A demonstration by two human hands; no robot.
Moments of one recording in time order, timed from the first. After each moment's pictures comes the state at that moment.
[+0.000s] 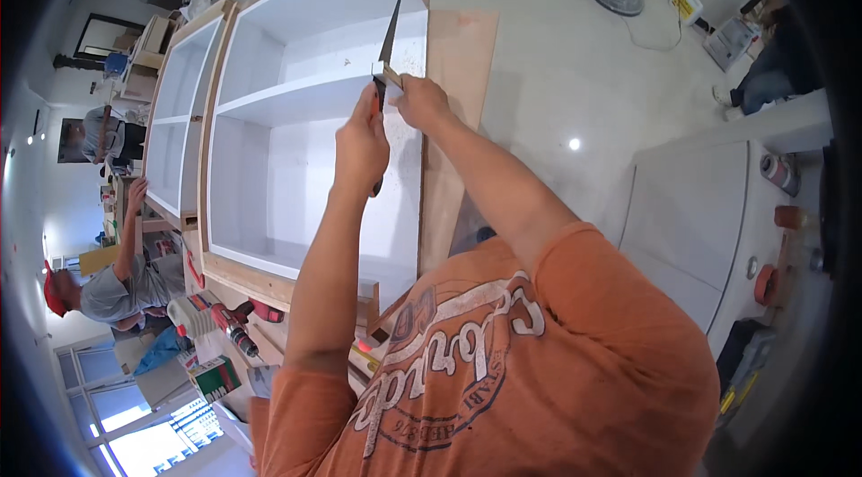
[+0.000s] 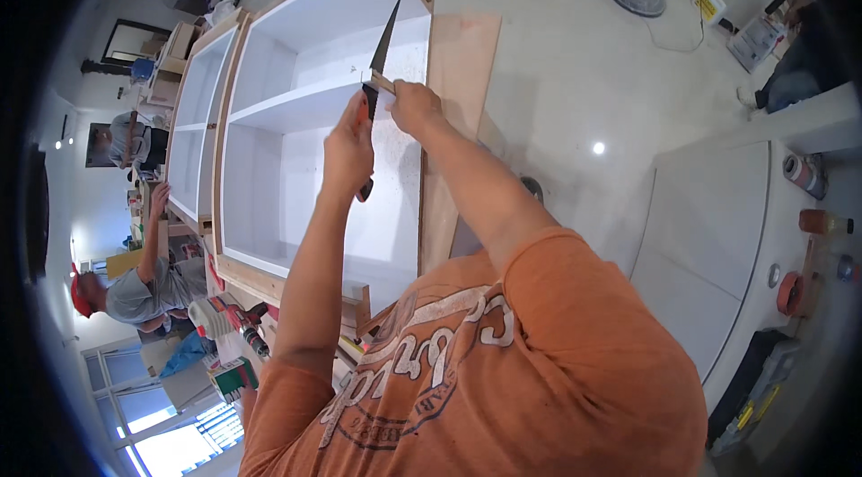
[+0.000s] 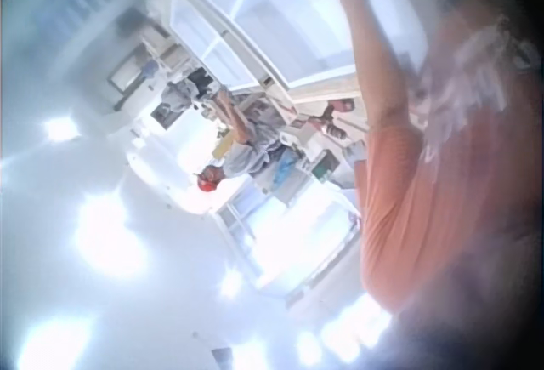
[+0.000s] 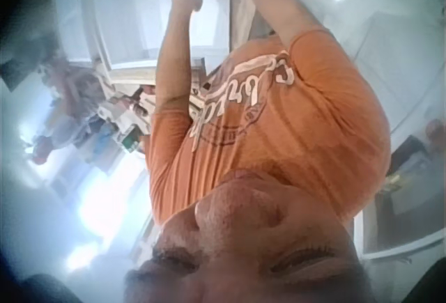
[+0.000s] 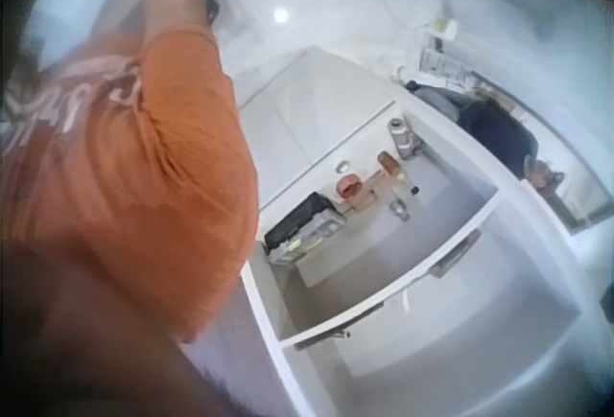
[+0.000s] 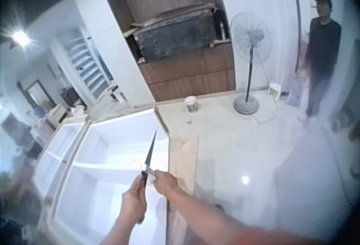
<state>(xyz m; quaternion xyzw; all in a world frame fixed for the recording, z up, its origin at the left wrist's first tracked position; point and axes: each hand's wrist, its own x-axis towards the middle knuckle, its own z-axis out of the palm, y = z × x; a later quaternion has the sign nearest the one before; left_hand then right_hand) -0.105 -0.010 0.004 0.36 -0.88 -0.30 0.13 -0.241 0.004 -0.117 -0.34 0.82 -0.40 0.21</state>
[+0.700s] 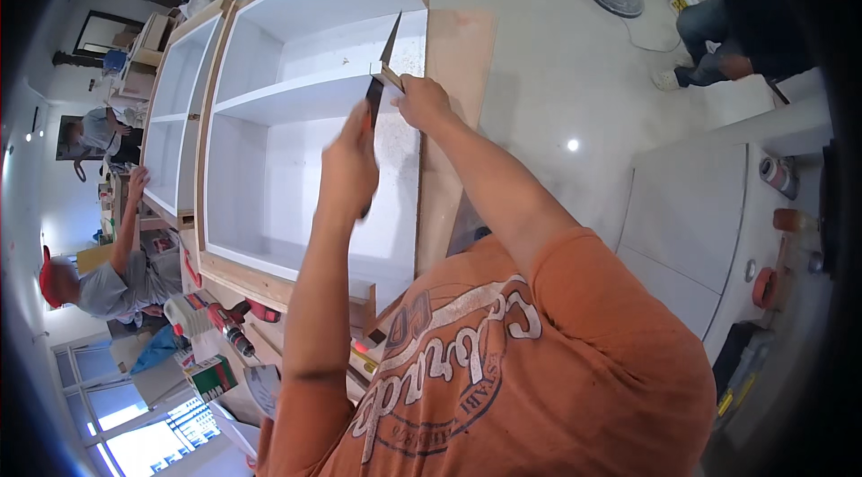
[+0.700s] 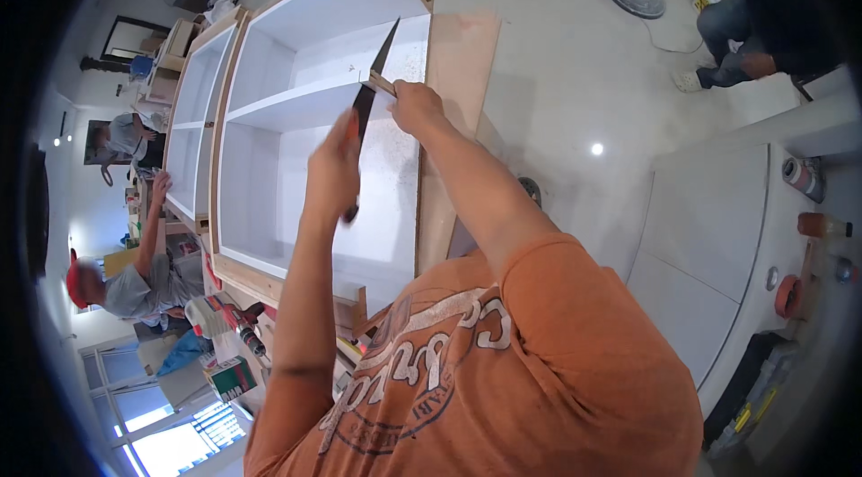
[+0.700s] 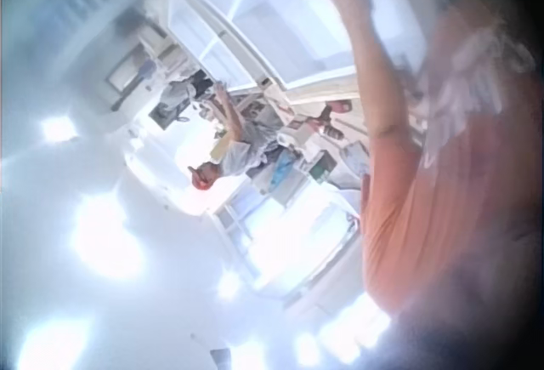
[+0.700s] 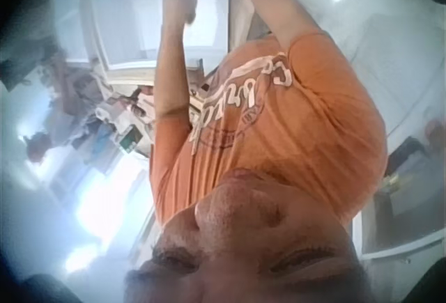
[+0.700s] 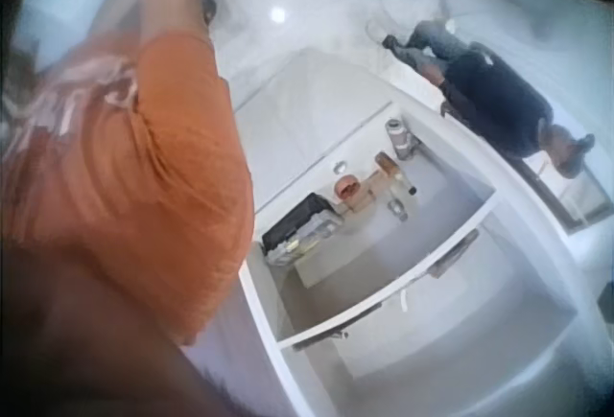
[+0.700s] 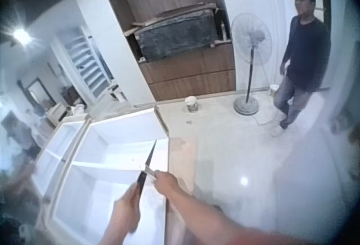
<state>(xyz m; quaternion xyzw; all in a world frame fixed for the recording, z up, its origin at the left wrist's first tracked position) -0.071 -0.003 0.021 0.31 -0.91 -0.24 0.13 -0.242 0.007 -0.106 -0.37 0.82 -0.37 0.22</state>
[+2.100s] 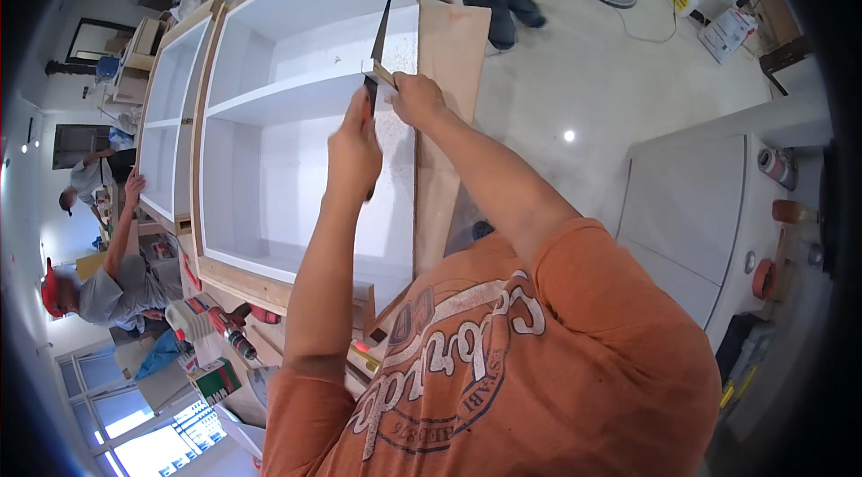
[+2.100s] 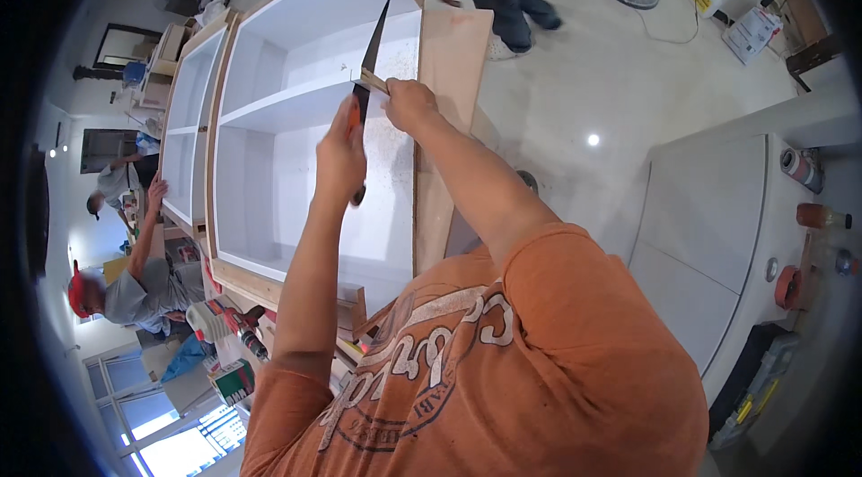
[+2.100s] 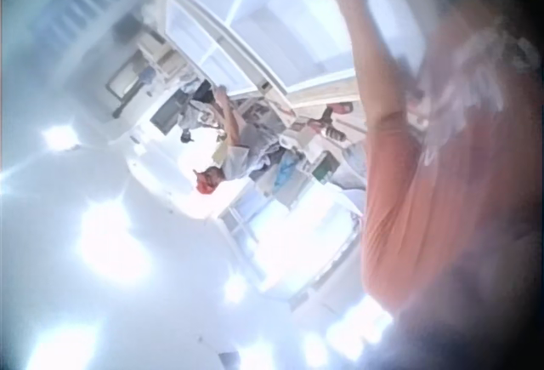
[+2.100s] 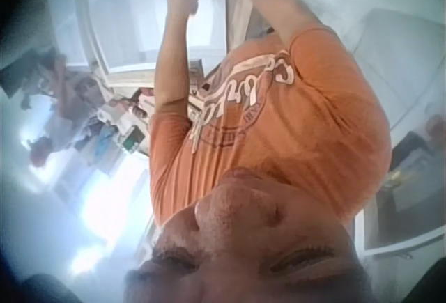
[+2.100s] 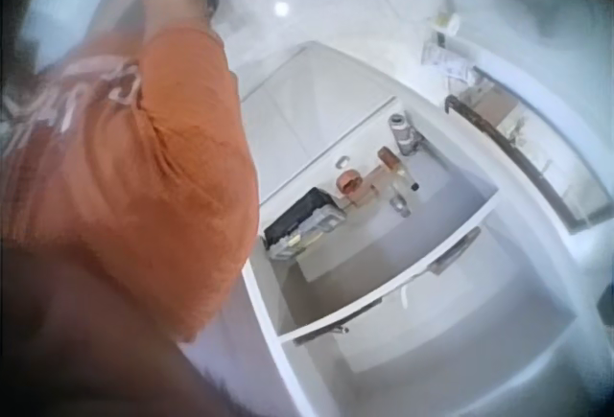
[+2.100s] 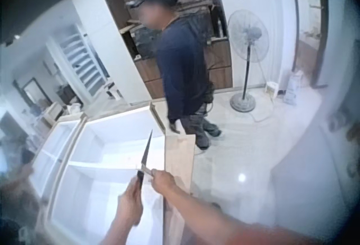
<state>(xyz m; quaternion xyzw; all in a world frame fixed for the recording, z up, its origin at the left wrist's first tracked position) -0.086 -0.011 -0.004 0.33 -0.89 -0.27 0.16 -0.236 0.005 -0.119 -0.39 0.82 -0.37 0.21</state>
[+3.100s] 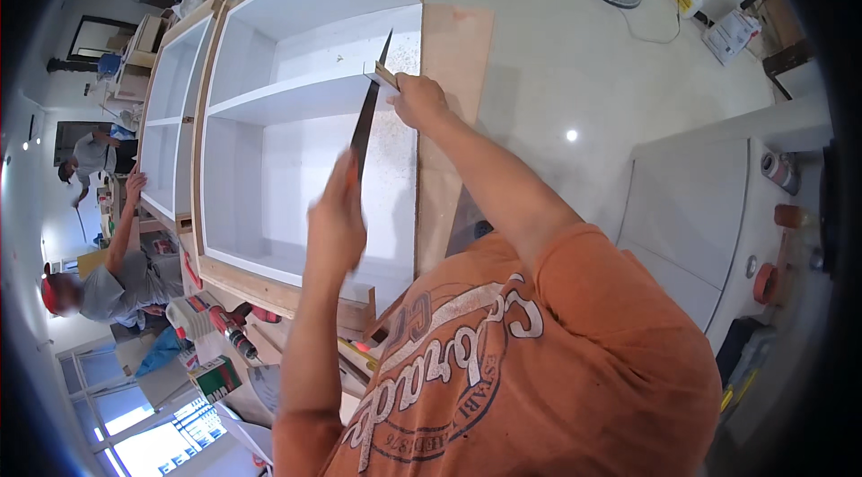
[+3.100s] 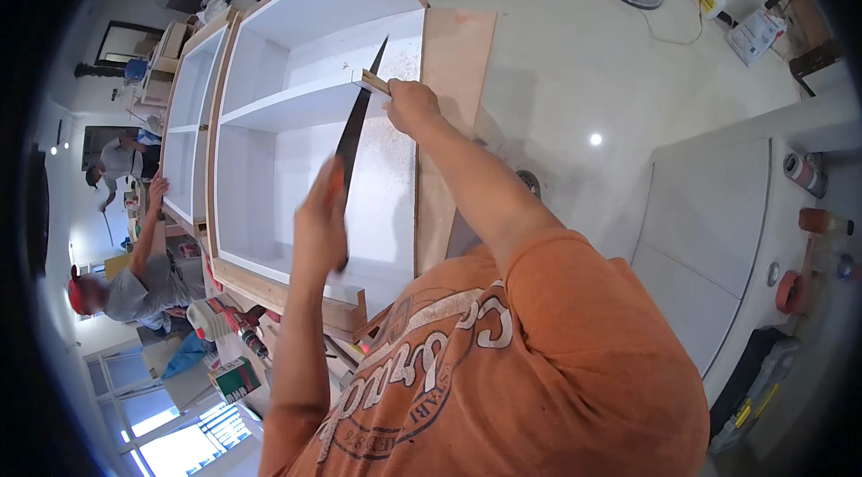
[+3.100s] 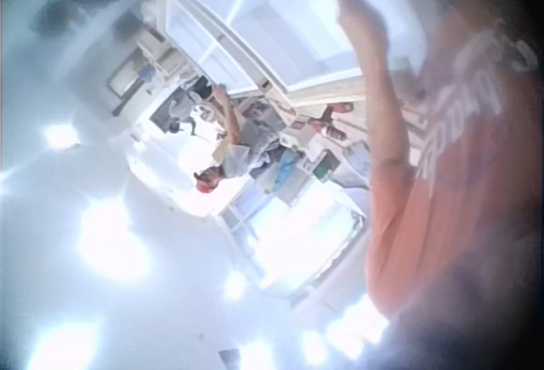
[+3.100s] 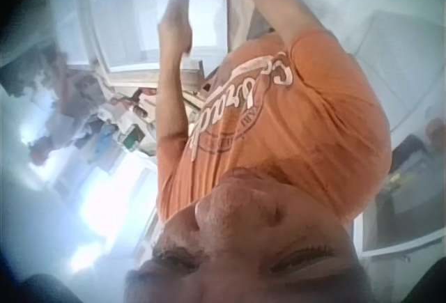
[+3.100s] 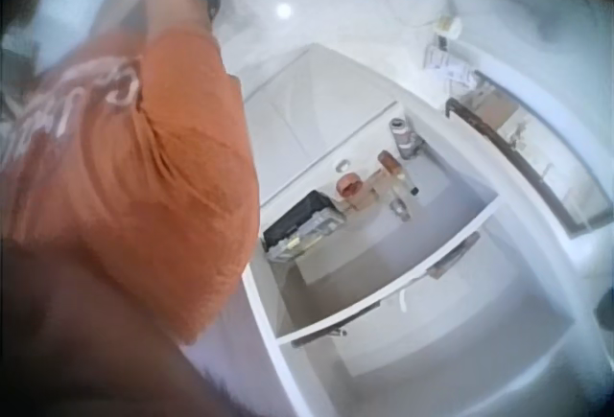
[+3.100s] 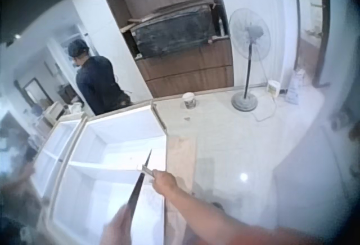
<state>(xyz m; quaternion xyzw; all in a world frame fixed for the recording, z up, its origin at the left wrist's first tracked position) -0.024 0.020 0.021 0.30 -0.92 -0.24 0.12 -0.243 0.007 -0.126 -0.37 0.83 -0.36 0.20</state>
